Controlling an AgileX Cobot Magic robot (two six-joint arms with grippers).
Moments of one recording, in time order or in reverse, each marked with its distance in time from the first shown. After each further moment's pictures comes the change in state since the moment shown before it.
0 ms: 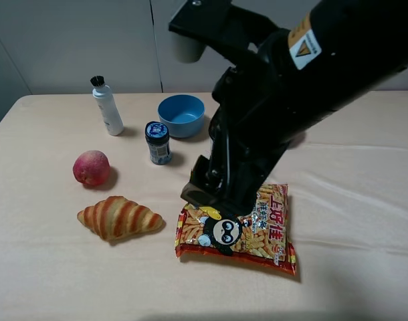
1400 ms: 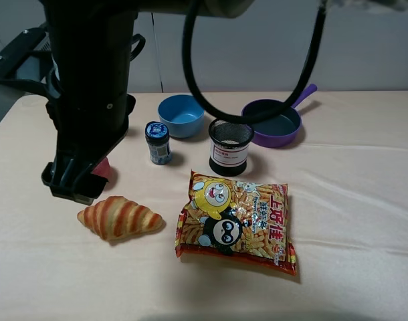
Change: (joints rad) left arm 0.000 0.000 0.000 0.001 0.000 0.000; right arm 0.119 0.680 -0.767 -0.041 0.317 -0.051
